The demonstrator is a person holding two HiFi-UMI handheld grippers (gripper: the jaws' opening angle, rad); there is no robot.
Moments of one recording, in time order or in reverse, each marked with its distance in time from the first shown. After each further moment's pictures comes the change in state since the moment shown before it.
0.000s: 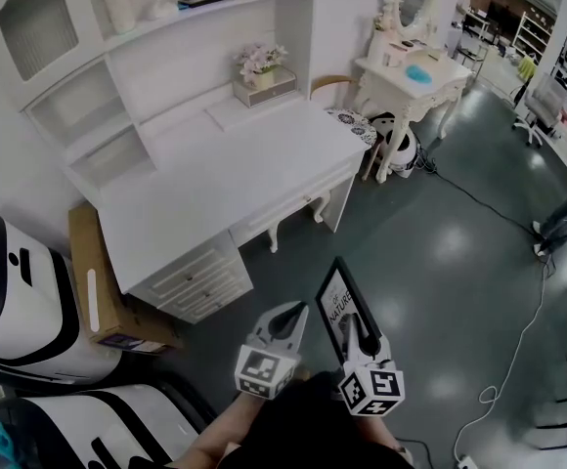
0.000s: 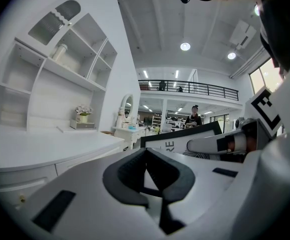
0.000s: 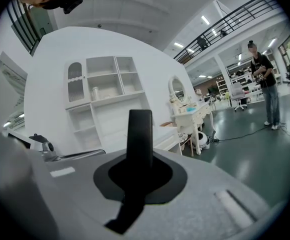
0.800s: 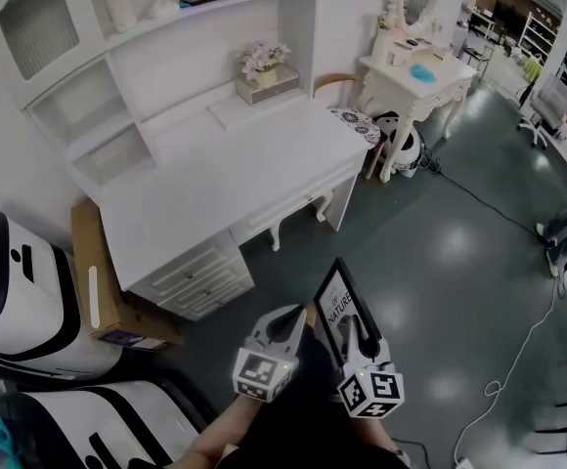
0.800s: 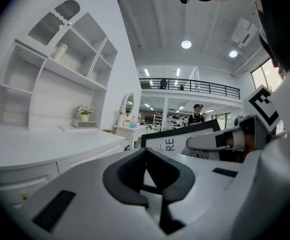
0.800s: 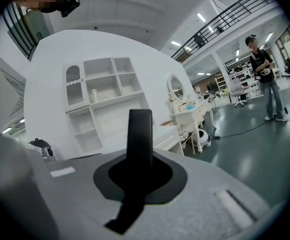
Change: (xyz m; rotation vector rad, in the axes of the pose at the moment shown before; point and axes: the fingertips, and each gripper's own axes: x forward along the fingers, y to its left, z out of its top) left arm -0.001 -0.003 -0.006 0.000 0.020 0.020; right arm -0.001 -0.006 0.001 0.040 0.003 0.011
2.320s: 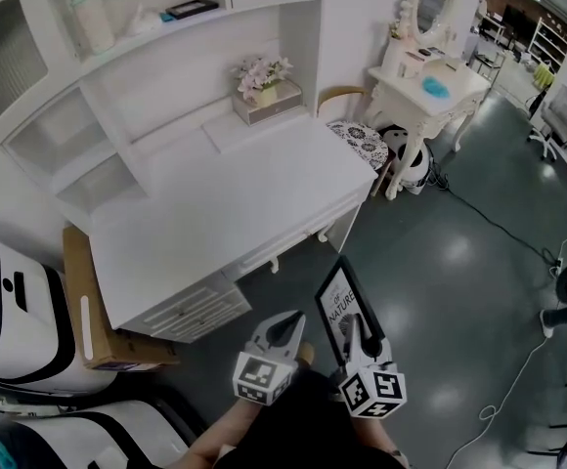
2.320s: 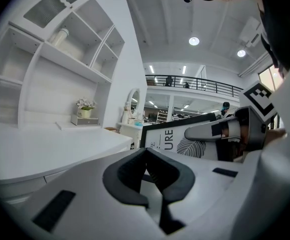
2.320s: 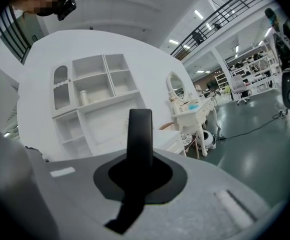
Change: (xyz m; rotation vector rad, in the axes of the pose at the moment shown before) left arm 0.109 0.071 0.016 -0.037 0.034 0.030; right arm 0.130 -0.037 0.053 0.033 -0.008 0.008
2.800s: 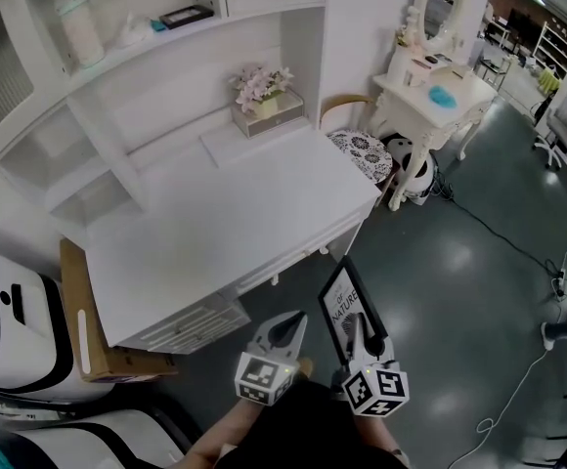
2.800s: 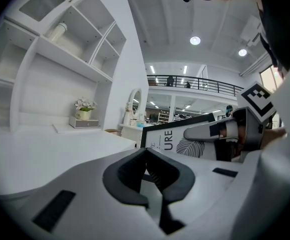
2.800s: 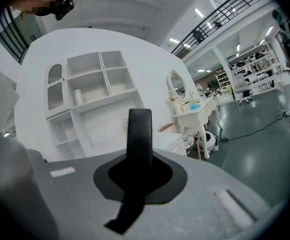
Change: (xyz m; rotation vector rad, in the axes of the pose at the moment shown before) left arm 0.054 0.029 0.019 -0.003 -0.006 0.011; right arm 0.062 -0.021 0.024 -0.001 0.006 0.006
